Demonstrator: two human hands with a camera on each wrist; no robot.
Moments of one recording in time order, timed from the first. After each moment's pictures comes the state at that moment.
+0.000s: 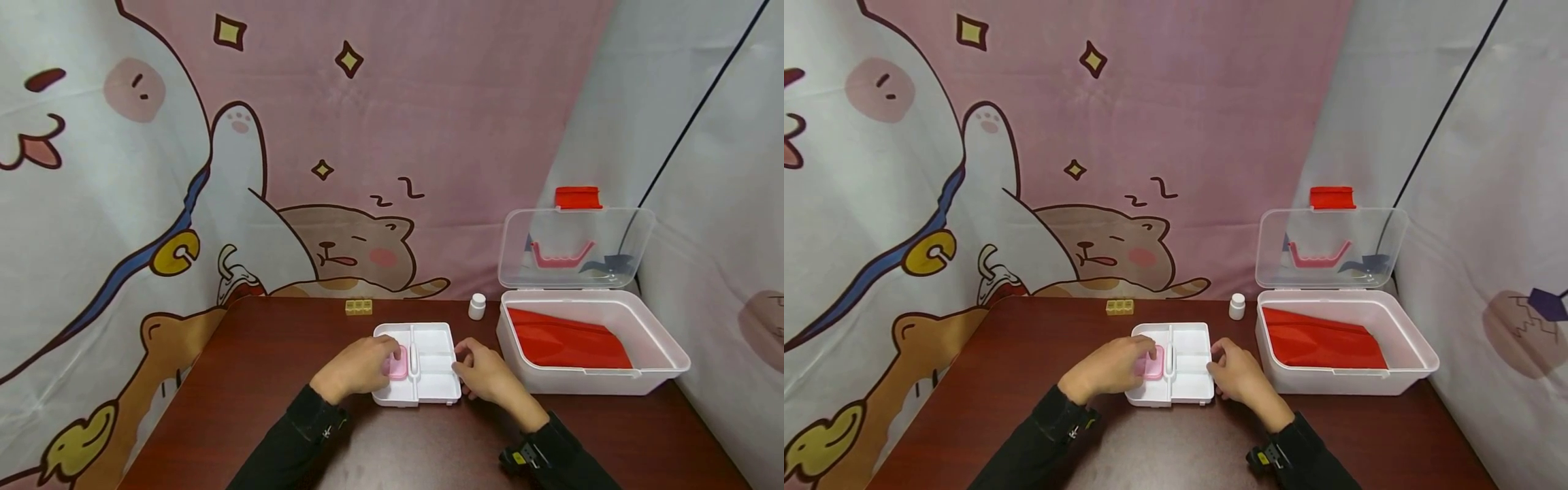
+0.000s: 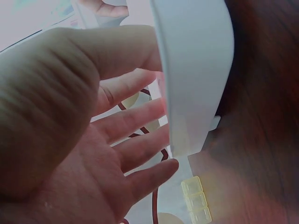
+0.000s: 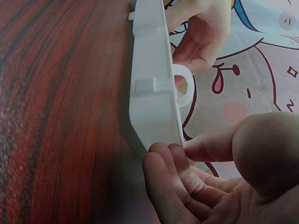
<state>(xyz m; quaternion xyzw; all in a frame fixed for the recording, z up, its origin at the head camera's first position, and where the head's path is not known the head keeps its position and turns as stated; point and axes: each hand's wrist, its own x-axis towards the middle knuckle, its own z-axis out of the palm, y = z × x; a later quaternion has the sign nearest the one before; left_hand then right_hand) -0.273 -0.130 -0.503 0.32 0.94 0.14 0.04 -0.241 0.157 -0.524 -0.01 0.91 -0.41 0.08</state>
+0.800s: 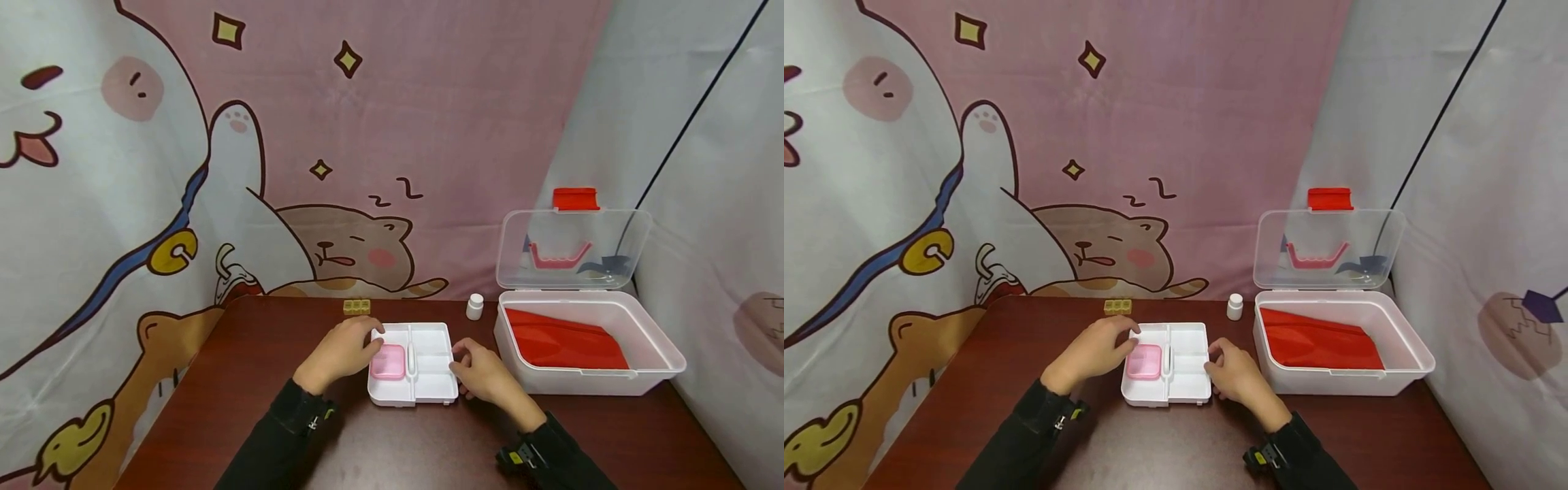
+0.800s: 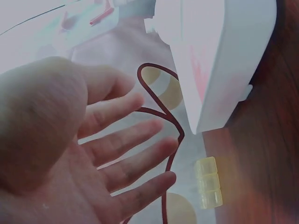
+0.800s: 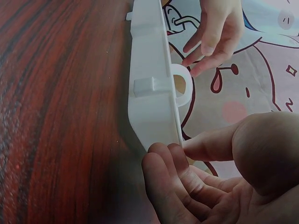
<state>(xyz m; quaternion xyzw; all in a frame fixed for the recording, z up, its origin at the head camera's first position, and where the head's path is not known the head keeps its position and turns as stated) -0.286 -0.149 -0.489 0.26 0.93 0.25 -0.02 -0.241 0.158 -0.524 -0.01 0.91 -0.42 0.08</state>
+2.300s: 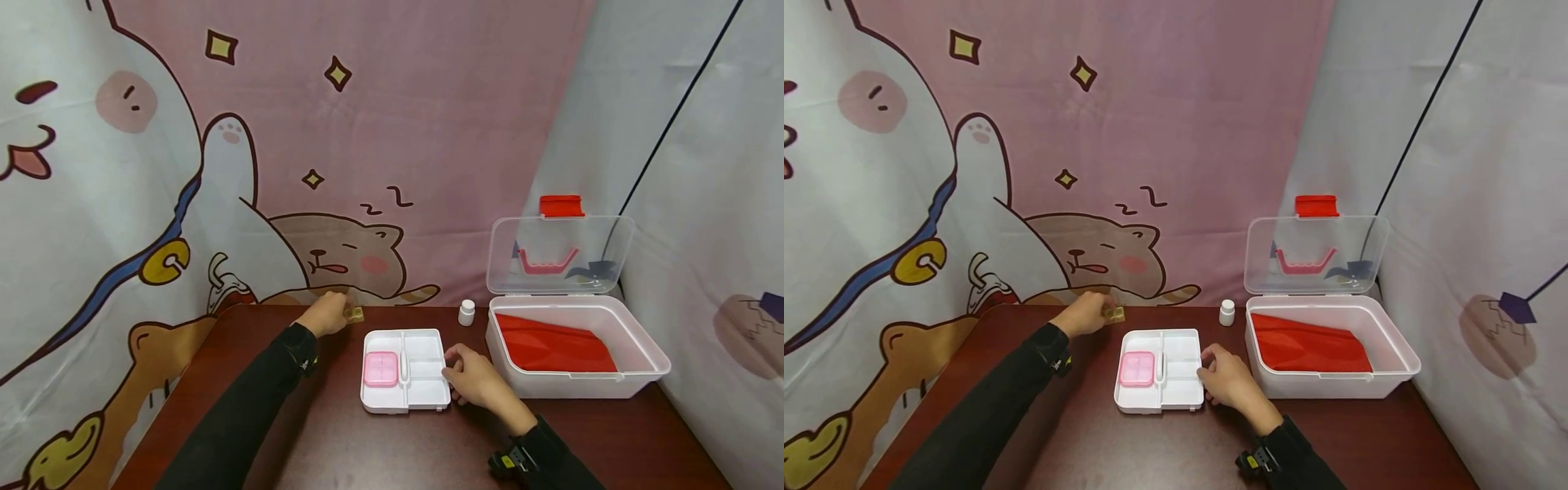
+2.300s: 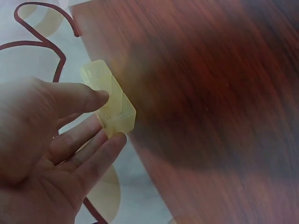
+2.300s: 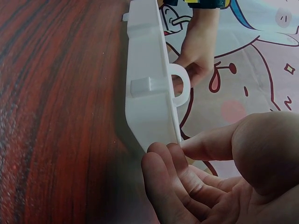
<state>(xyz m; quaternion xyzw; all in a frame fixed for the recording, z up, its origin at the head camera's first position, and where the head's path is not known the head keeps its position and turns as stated) -0.402 -0.179 -0.499 0.18 0.97 0.16 0.04 -0.243 0.160 -0.529 0.00 0.90 -0.42 0.09</state>
